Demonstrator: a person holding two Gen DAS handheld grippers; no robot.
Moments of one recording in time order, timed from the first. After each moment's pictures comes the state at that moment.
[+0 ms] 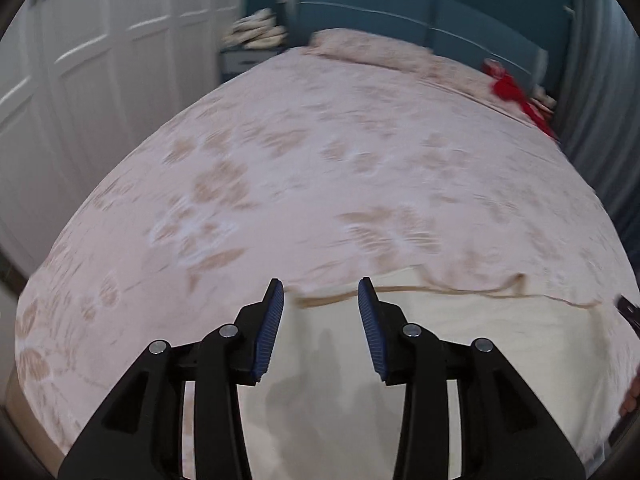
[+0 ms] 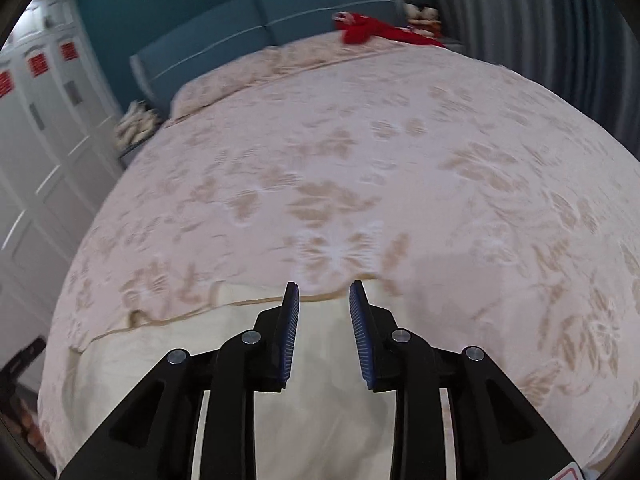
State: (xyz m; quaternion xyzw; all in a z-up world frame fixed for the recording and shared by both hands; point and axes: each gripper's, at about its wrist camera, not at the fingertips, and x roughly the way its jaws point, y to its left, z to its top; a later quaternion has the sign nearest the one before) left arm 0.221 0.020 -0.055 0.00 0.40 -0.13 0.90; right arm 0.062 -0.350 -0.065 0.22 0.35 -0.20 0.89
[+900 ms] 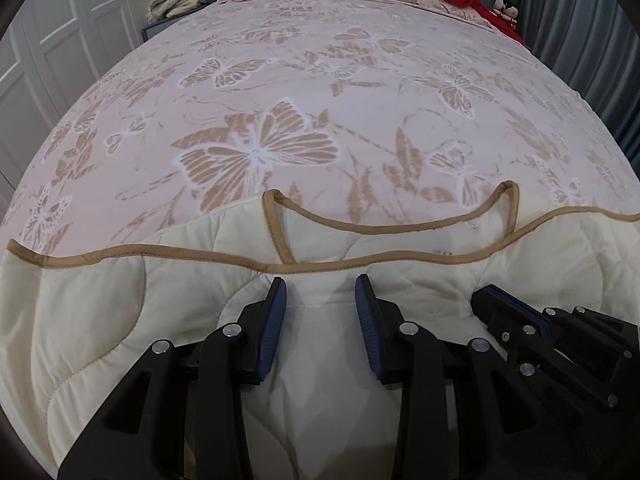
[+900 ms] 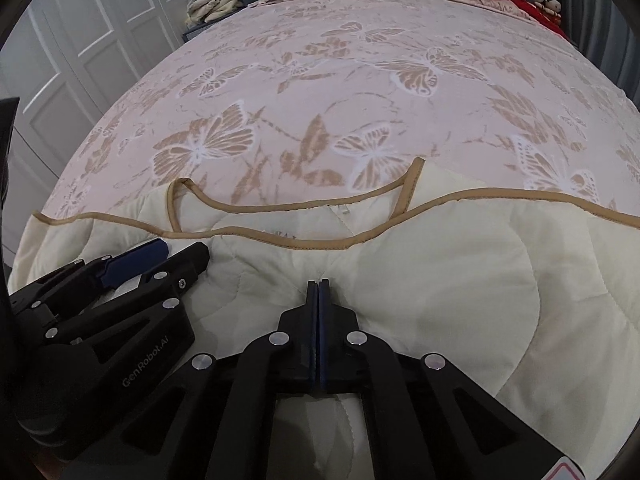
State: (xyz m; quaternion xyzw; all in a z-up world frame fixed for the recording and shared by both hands) left arm 0.239 -0.125 -0.178 0.09 0.48 -0.18 0.85; right arm 0.184 -0.227 -0.174 0.13 0.48 -0.08 0.86
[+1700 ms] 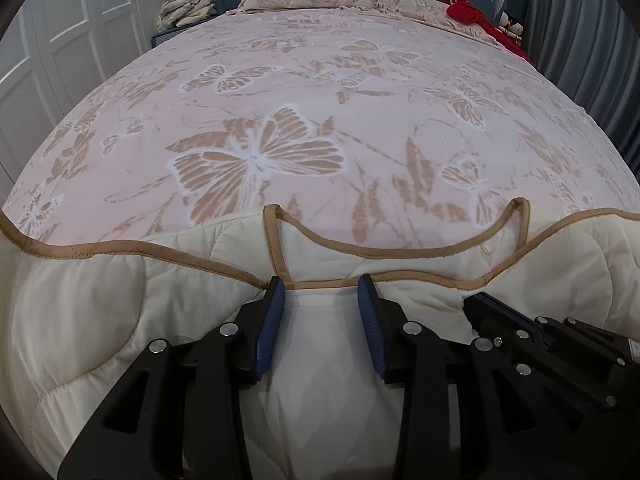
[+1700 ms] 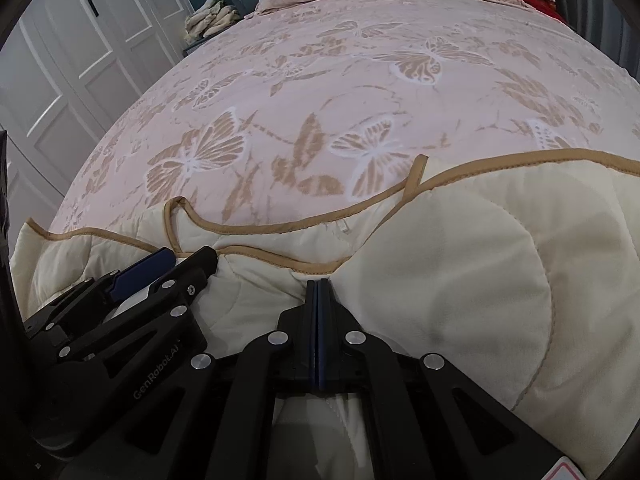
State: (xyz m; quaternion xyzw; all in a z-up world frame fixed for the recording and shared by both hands) left arm 0.247 -0.127 -0.194 0.07 0.45 -0.17 0.87; right arm 0.197 -0.238 -0.195 0.17 0.46 -0.06 0.87
